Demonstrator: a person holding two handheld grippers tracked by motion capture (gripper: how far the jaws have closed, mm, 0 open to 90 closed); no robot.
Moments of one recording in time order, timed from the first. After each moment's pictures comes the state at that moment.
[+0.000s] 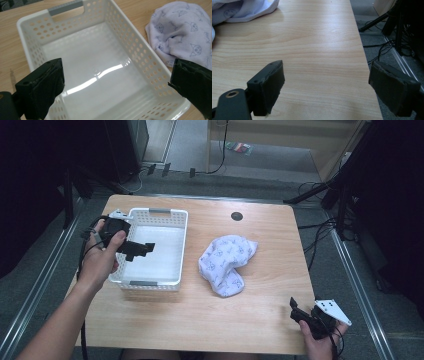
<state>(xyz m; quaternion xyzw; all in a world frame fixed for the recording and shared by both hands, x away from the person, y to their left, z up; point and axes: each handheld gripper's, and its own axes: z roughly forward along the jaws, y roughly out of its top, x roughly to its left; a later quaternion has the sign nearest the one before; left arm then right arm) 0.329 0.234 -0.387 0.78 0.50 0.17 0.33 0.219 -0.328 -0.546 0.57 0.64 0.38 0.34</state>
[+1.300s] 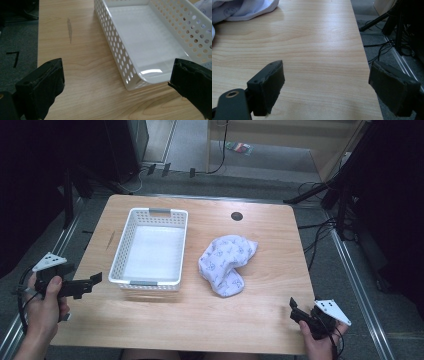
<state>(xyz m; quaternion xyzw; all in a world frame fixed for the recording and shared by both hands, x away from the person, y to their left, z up) 0.224 0.356 -0.456 0.69 0.57 0.22 0.38 0.219 -0.327 -0.546 0.57 0.64 0.38 0.34</state>
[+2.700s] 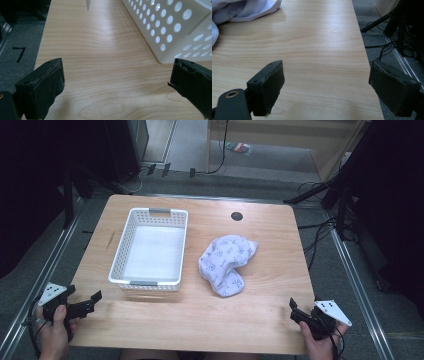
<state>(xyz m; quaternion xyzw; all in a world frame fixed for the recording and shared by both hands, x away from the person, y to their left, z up) 0.198 0.372 -0.553 0.63 0.60 0.26 0.42 0.217 -0.328 -0.546 0.57 0.64 0.39 0.34</state>
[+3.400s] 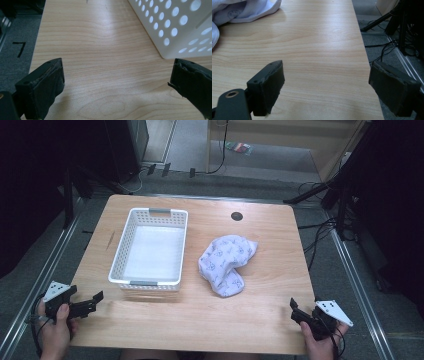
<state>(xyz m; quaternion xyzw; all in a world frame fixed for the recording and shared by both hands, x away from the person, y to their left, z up) 0.203 0.369 -0.553 0.65 0.60 0.25 0.39 0.217 -0.330 -0.546 0.57 0.64 0.39 0.33</state>
